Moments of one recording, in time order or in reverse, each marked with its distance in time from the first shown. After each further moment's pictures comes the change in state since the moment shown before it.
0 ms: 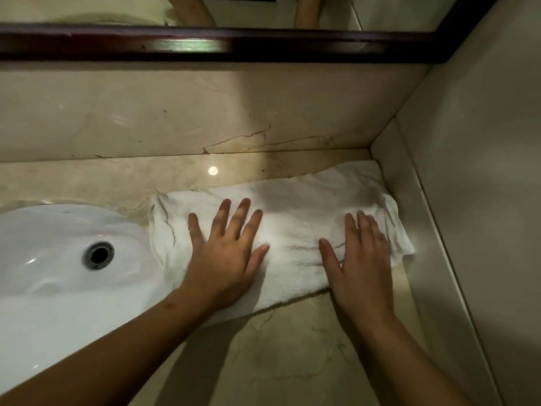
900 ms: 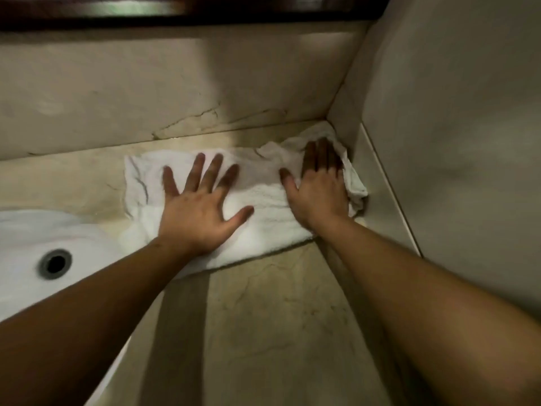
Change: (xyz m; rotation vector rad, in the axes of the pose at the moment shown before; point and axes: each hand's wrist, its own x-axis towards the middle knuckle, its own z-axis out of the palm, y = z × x) left_hand 0.051 -0.001 0.006 0.089 0.096 0.081; right_hand 0.086 -0.001 0.016 -0.109 0.023 0.013
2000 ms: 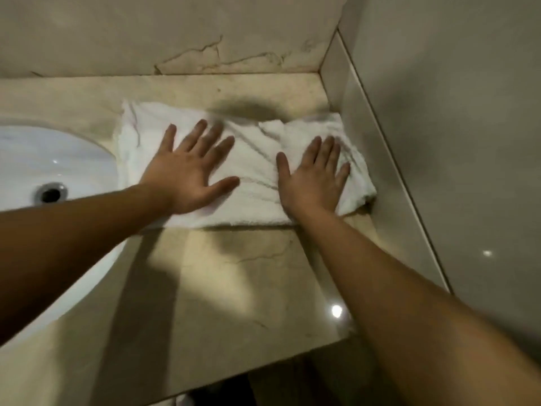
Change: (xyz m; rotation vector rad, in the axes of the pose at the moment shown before) left_hand -0.069 -0.014 0.012 0.012 -0.002 0.242; right_hand -0.111 -0.009 0.007 0.003 -0.052 0.223
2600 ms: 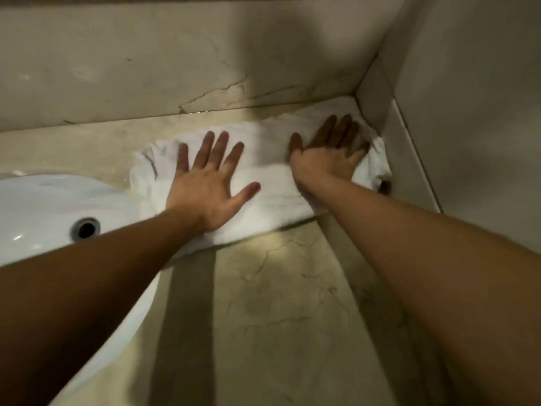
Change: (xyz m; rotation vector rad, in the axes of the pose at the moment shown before) left_hand 0.052 -0.019 -0.011 0.017 -0.010 -0.291; right_hand 0.119 -0.065 -0.012 -0.028 -0.084 0.053
